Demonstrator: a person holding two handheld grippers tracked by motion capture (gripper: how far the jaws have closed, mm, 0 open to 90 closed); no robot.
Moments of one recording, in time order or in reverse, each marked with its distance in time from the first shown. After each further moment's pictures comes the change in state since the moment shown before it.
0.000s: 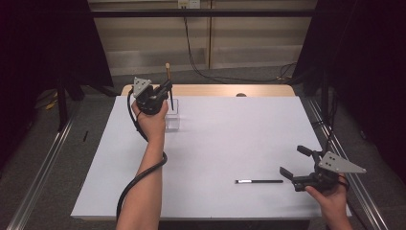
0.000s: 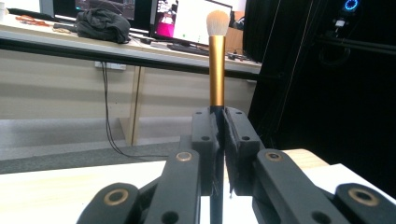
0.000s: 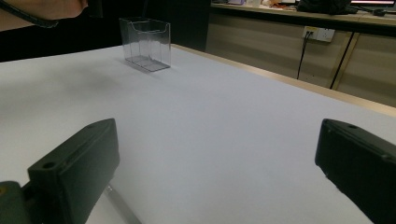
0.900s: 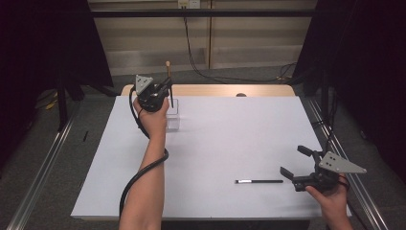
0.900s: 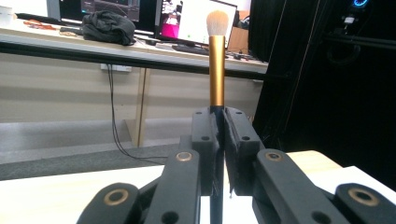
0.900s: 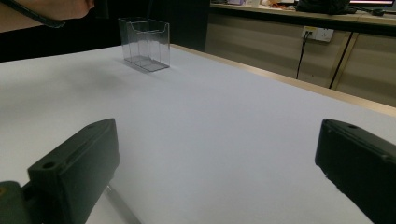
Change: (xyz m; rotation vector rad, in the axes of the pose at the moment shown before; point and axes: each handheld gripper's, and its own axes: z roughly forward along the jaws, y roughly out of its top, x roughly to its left) left arm 0.005 -0.001 0.011 -0.006 0.022 0.005; right arm 0.000 0.000 -0.001 0.001 -0.003 0.000
